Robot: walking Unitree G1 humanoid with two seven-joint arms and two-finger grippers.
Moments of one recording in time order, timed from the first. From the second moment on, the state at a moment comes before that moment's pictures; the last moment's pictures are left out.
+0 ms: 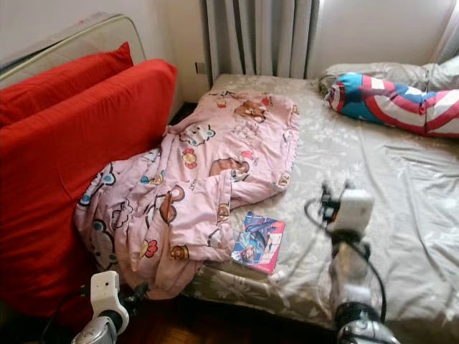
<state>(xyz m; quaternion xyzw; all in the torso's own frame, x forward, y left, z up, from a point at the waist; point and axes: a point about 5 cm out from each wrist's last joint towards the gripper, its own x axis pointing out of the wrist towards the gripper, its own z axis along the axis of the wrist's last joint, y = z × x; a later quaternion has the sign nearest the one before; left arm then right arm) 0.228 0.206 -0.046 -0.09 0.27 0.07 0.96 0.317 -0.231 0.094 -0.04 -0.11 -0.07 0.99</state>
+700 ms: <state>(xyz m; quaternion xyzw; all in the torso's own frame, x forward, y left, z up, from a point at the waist) 0.226 0.206 -0.048 -0.08 0.27 0.07 0.96 0.278 -0.227 0.044 -0.05 -0.02 -0.07 1.00</state>
